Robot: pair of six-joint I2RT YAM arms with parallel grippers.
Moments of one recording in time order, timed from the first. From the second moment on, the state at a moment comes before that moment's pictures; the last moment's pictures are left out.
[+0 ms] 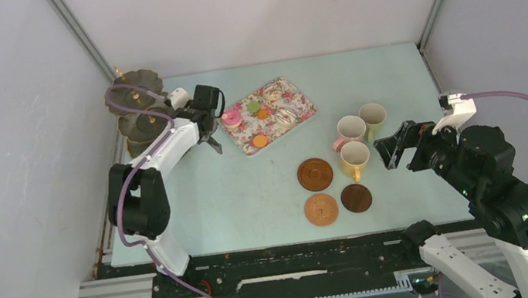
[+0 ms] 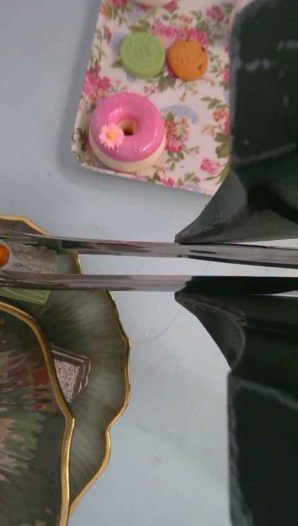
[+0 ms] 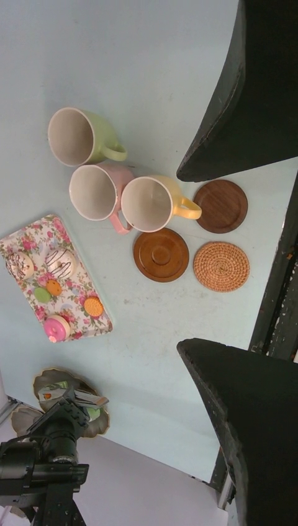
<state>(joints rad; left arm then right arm) -0.35 1.75 1.36 -0.62 -0.60 -0.92 0.37 0.59 1.21 -0.93 0.03 0.39</state>
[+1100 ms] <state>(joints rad) -0.32 1.81 1.37 -0.65 -0.58 -0.83 0.36 0.58 1.21 -0.94 0.04 0.38</state>
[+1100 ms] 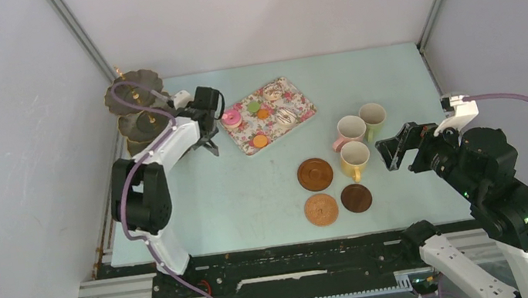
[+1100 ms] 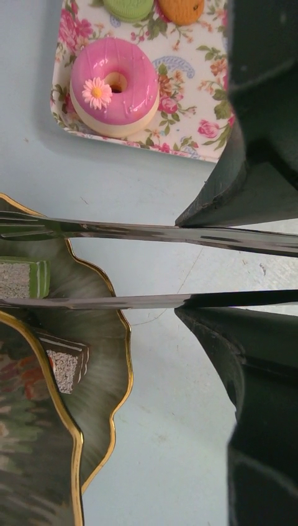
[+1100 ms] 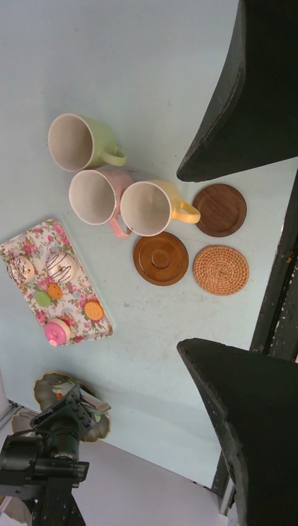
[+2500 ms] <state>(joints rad) -0.48 1.55 1.30 -0.66 -0.05 -0.72 0.36 0.56 1.21 -0.94 0.06 0.38</state>
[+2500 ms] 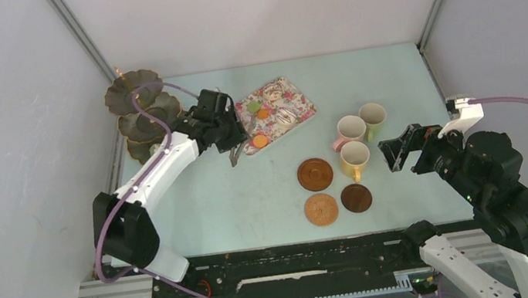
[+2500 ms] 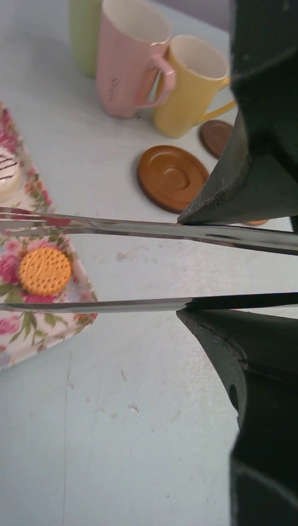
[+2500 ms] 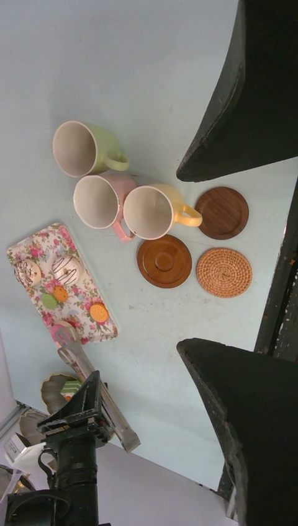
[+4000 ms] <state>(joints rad) -0.33 2.02 1.94 -1.06 -0.09 -0.30 0.36 0.57 1.21 -0.94 0.07 0.39</state>
